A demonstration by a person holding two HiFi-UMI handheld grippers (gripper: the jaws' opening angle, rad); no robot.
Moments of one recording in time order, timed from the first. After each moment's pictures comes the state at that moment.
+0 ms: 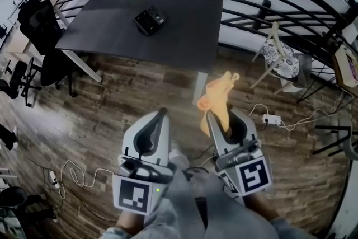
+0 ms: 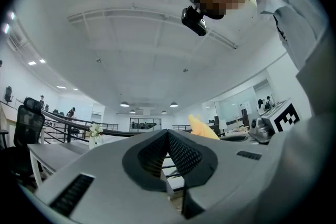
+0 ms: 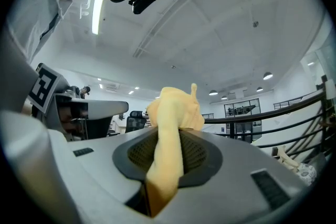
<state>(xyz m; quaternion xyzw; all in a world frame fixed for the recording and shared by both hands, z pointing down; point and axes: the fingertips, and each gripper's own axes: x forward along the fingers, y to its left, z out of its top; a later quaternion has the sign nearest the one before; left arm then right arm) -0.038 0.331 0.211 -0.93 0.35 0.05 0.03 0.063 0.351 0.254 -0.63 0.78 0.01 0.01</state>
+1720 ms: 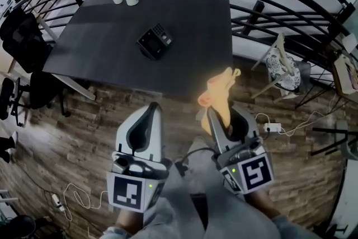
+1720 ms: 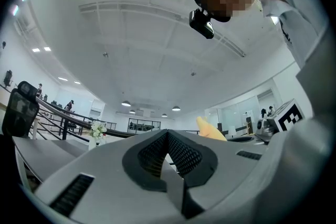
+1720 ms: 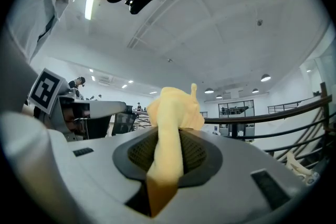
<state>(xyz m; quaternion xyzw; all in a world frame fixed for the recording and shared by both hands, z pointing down) -0.082 0.122 0.213 -0.94 0.34 0.09 0.00 0.034 0.161 0.250 -0.66 0.75 0.02 -0.01</state>
